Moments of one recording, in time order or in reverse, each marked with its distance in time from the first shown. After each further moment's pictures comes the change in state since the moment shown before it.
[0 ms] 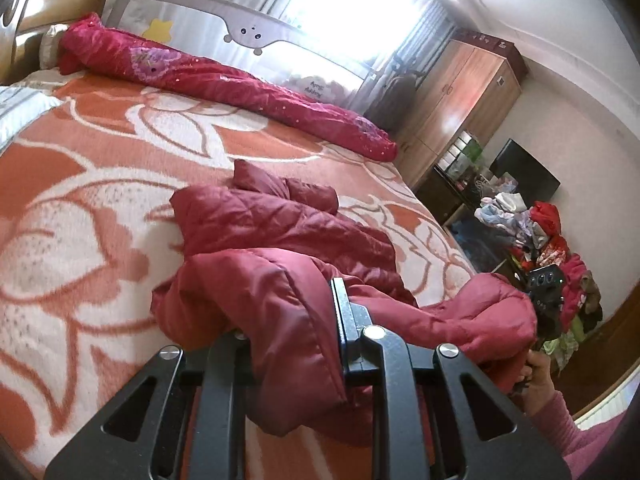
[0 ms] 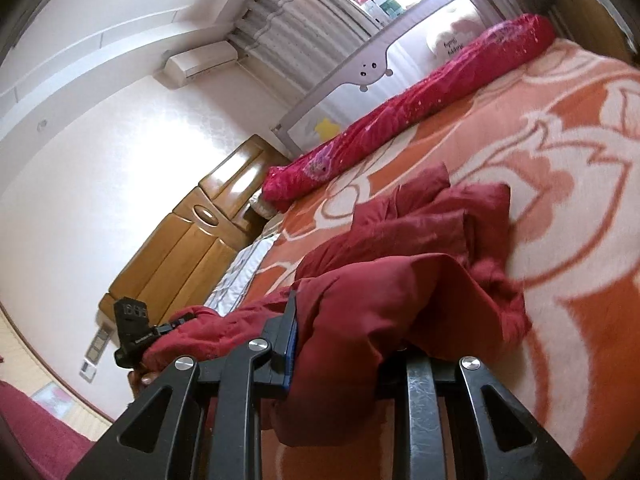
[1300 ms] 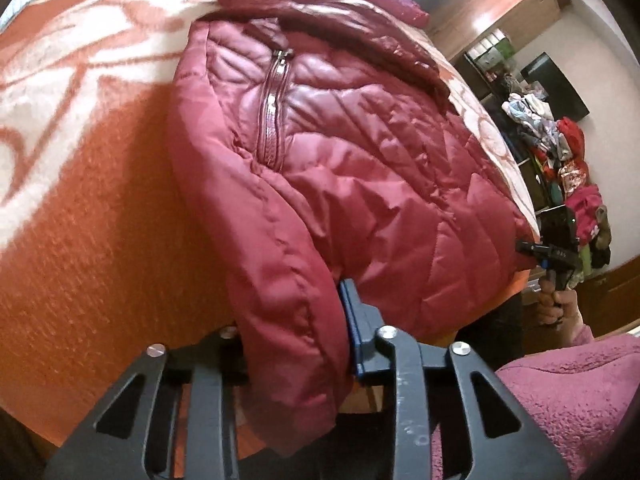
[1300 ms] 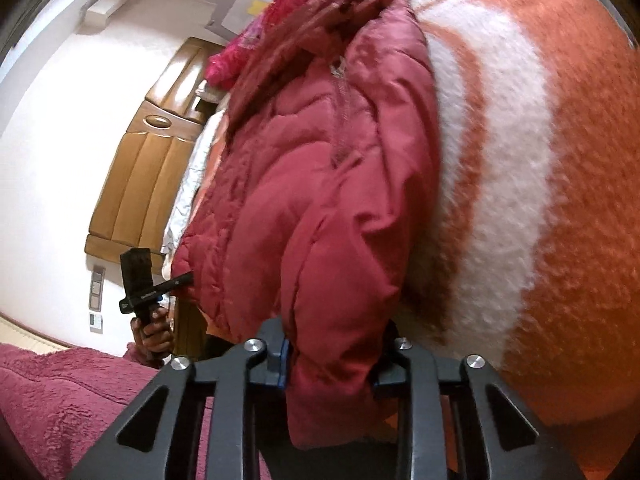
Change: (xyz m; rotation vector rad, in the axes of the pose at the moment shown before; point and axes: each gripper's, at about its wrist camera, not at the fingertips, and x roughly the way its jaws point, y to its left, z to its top) left arm -0.009 0.042 -0.186 -0.039 0.459 0.048; right arm -0.036 -0.059 -0.186 0.222 0.442 -0.046
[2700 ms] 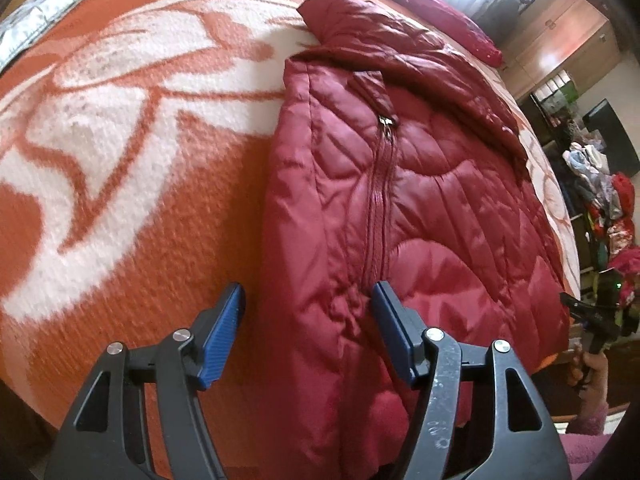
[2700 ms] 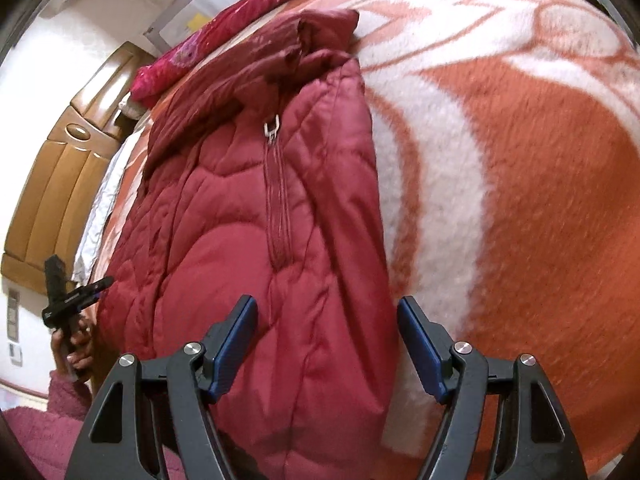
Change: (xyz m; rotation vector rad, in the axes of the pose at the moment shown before) left arm 0.000 0.045 0.047 -0.162 -0.040 0.190; right arm -0.013 0.009 0.033 0.000 -0.056 -0.391
